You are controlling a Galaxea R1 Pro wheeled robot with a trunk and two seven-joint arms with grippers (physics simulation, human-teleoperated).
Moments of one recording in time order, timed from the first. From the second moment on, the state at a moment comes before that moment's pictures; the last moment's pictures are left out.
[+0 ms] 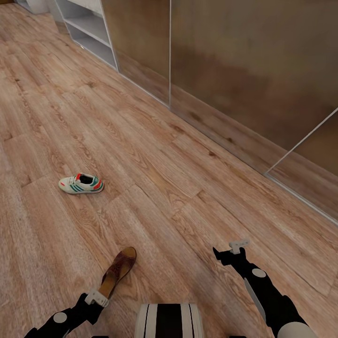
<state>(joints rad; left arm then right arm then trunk) -0.49 0.19 -0.03 -0.27 -0.32 -0.22 -0.35 -0.48 -0.10 0.01 -0.80 0.03 0.03 0.20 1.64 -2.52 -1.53</state>
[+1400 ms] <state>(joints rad) -0.49 0.19 -0.01 -0.29 -0.32 -0.22 -0.34 -0.48 -0.10 0.02 -0.81 0.03 0.03 0.20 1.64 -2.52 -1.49</state>
